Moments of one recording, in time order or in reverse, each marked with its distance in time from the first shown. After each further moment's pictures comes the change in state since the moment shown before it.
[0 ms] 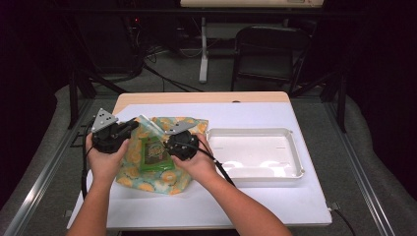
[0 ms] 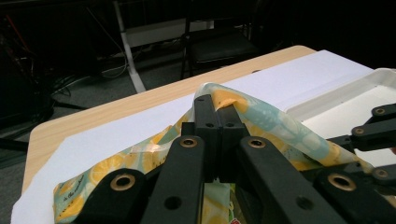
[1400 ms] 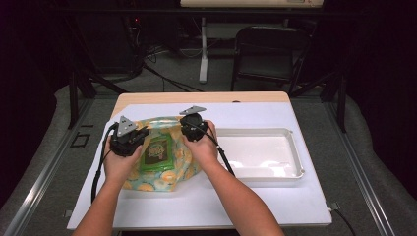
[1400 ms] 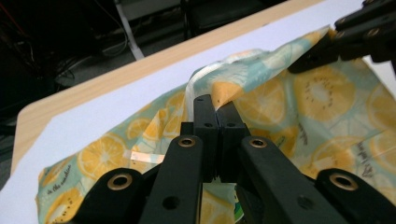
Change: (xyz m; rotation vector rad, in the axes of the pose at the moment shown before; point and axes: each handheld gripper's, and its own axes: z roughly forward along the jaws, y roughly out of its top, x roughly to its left) left arm -0.008 -0.033 0.048 0.143 0.019 0.087; right arm -0.061 0.001 0.032 0.036 -0.212 0.199
